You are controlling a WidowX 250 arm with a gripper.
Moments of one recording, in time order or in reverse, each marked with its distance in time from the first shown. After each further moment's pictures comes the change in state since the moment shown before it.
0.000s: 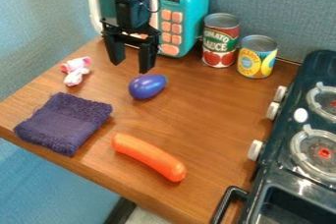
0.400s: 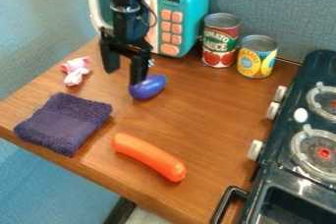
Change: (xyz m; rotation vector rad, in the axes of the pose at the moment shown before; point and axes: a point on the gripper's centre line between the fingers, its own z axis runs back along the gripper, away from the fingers) arm -0.004 0.013 -0.015 0.068 0.080 -0.165
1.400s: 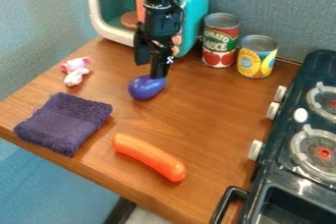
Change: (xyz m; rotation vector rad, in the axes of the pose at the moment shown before) arm 0.047 -0.017 -0.008 -0.032 0.037 -0.314
